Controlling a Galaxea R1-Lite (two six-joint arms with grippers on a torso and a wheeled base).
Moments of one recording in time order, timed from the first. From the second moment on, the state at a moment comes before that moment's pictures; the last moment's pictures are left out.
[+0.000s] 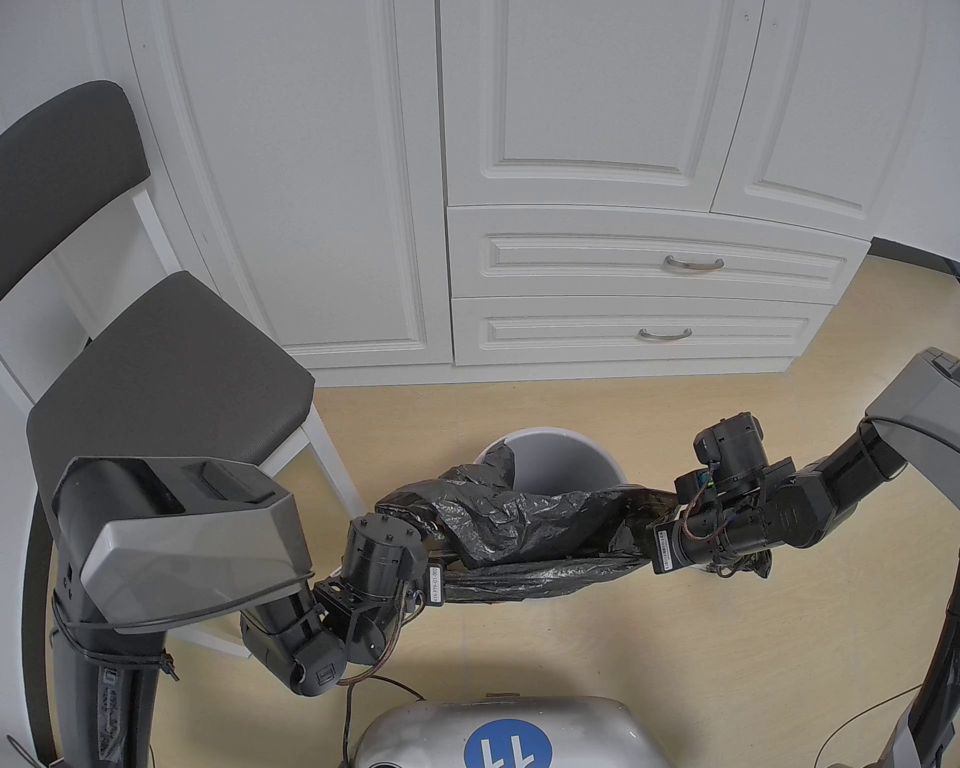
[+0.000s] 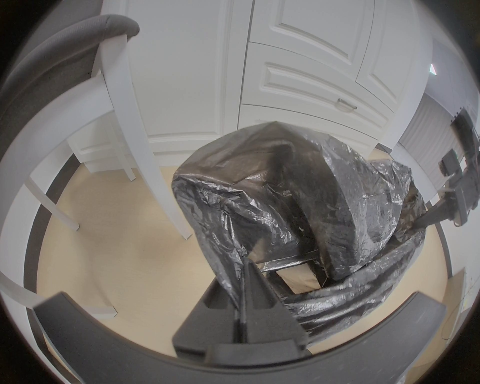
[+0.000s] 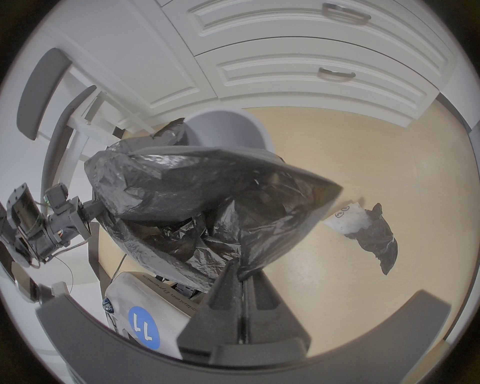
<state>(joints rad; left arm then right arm) -0.62 2.36 -0.74 -1.10 0.39 -0.29 0.36 2.09 -0.95 -0.27 0.09 0.12</state>
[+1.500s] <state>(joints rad) -0.72 2.37 -0.60 -1.36 0.39 -0.18 0.30 1.79 -0.77 -0.29 0.06 -0.12</state>
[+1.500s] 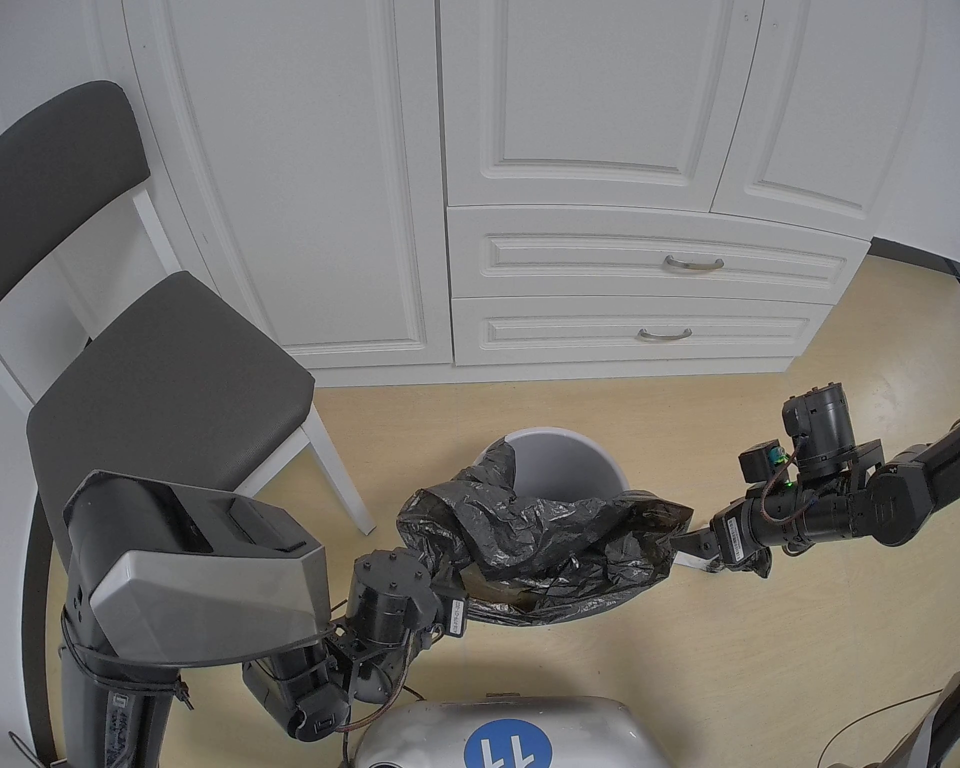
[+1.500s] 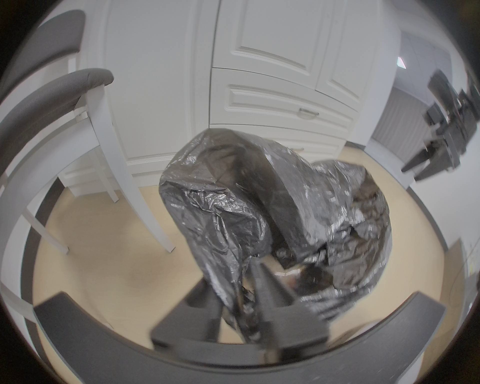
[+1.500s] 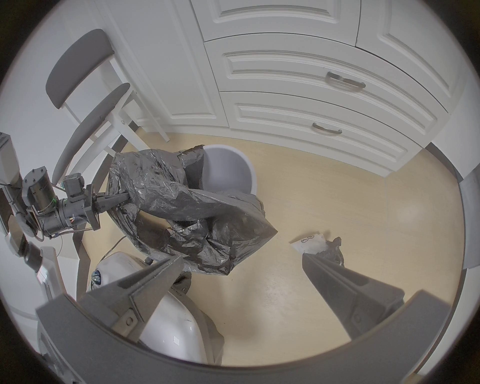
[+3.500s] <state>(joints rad) -0.70 2.03 -0.29 -1.53 0.33 0.13 0.36 2.14 -1.23 -0.13 0.28 -0.90</state>
